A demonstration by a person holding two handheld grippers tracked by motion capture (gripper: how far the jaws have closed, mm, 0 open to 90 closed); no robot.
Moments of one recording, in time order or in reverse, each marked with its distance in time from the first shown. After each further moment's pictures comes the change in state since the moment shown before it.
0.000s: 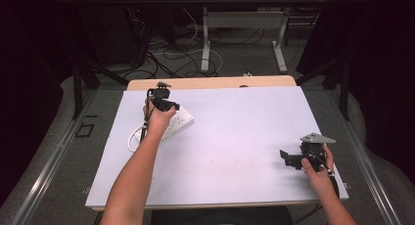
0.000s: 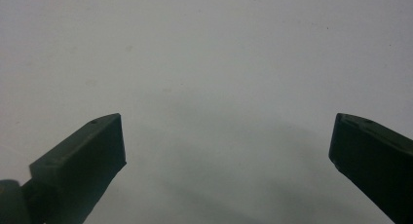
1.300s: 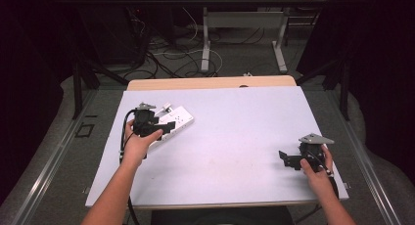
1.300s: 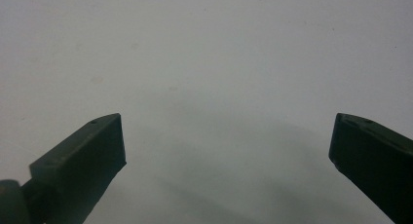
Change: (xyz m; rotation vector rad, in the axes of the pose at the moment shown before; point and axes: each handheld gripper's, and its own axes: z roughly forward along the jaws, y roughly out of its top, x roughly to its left) left arm 0.003 -0.081 -0.070 -0.159 -0.099 0.114; right arm 0.004 0.000 0.000 0.003 -0.004 -0.023
